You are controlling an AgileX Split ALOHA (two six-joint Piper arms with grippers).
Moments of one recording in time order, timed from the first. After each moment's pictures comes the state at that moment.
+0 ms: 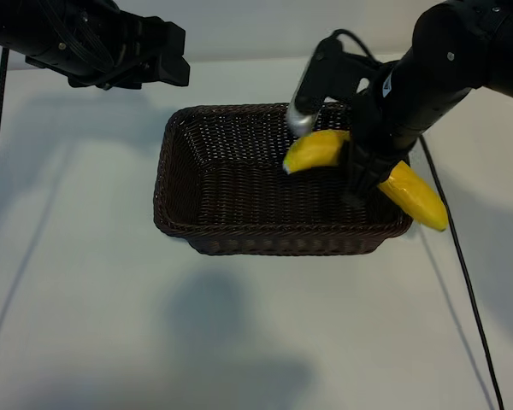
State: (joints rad) left arm -0.30 1.59 -1.38 -0.37 0.80 0.05; right arm 0.41 1.74 -1.29 0.10 0.78 -0.69
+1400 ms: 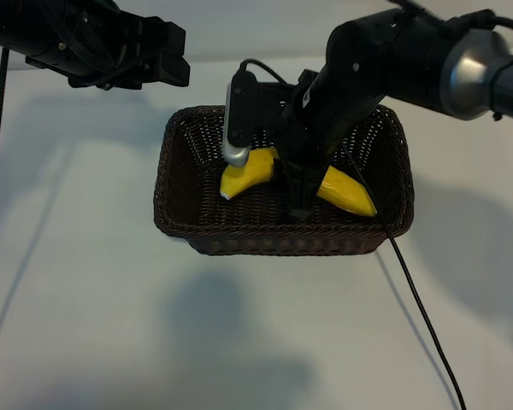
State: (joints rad) left arm -0.30 1.59 -1.38 -0.37 0.80 0.05; right arm 0.50 1.97 -1.47 0.21 0.73 -0.97
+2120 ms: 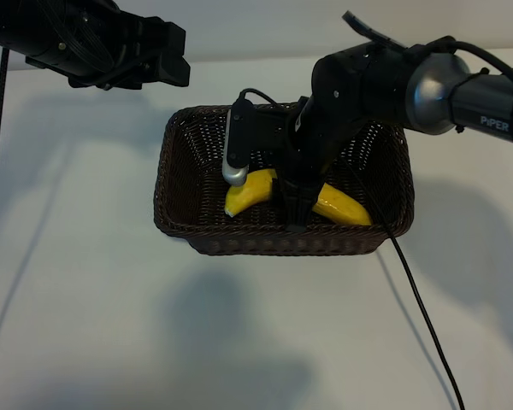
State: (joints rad) left arm -0.30 1.59 -1.38 -0.37 0.80 0.05; right arm 0.50 2.08 -1.47 0.20 0.68 -0.95
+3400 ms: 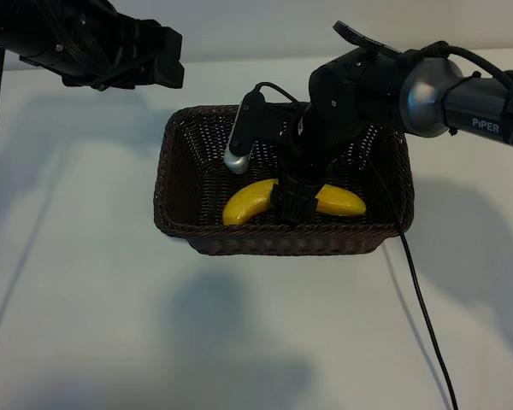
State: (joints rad) left arm -0.30 1.59 -1.38 -0.32 0.80 0.05; right arm 0.50 2.09 -1.47 0.08 0.66 -0.68
